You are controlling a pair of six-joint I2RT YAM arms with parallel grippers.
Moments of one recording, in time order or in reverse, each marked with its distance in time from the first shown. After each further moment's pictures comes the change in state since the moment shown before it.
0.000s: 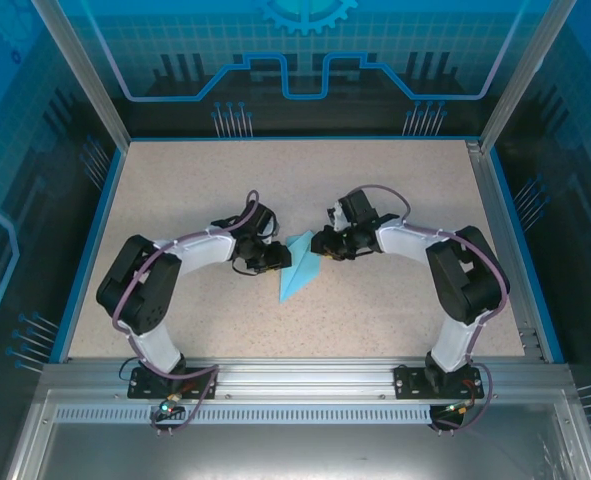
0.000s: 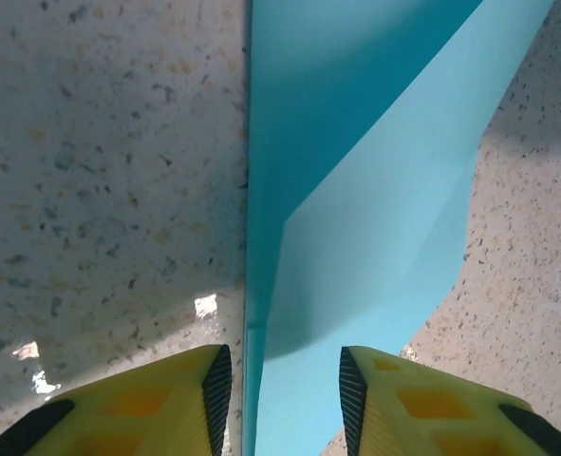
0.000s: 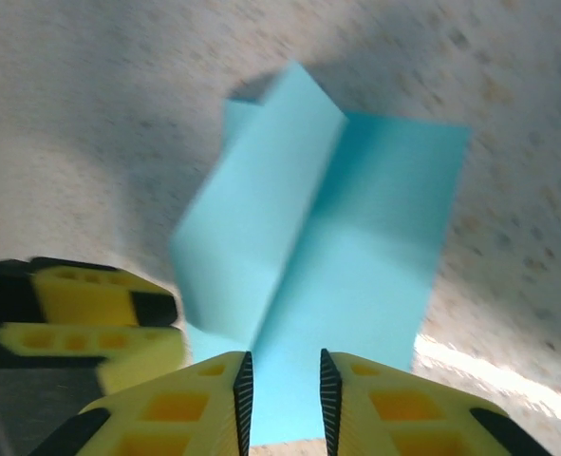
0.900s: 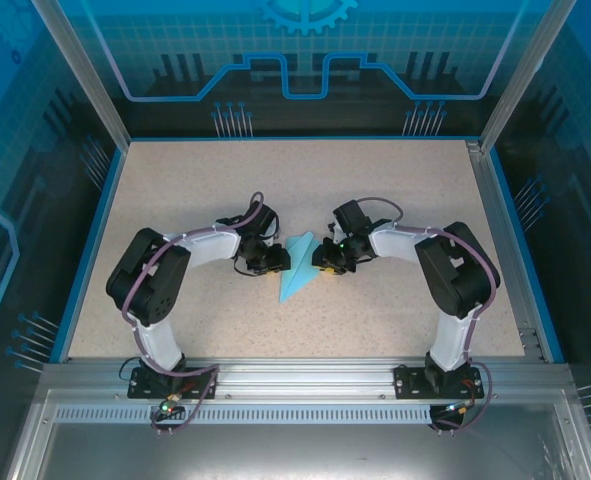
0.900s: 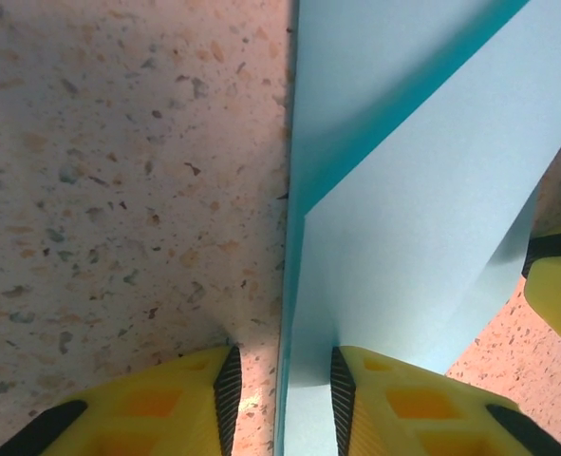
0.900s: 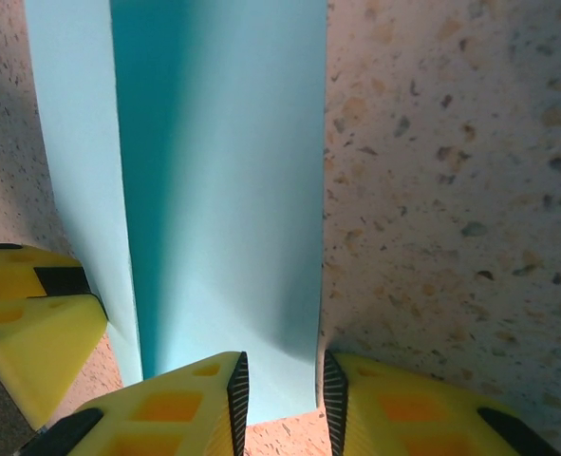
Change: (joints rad) left arm 0.002 0.068 0.028 -0.028 0.000 0.026; right arm 0.029 0.063 -0.011 -0.056 0.026 0.063
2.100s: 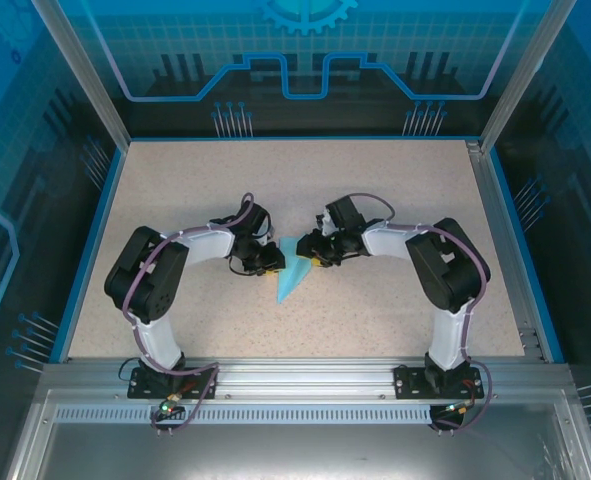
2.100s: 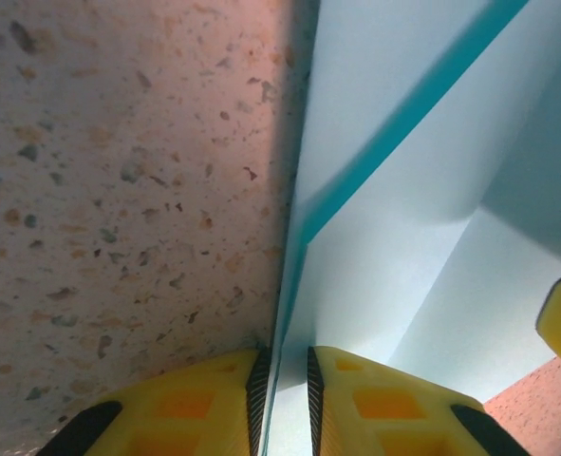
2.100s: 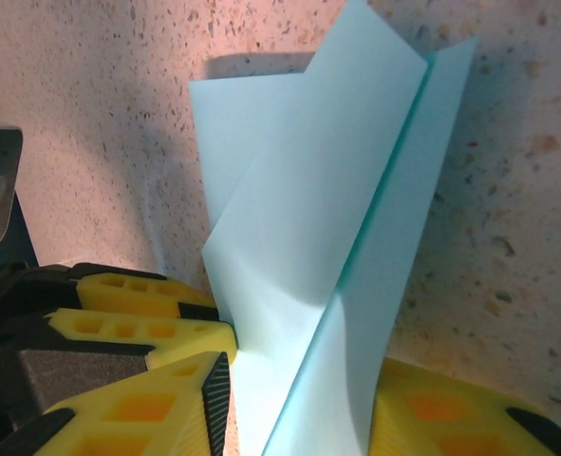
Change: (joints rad) left arm 0.059 0.007 -0.032 0.042 0.090 -0.058; right arm 0.021 0.064 0.042 0.200 -0.106 0.085
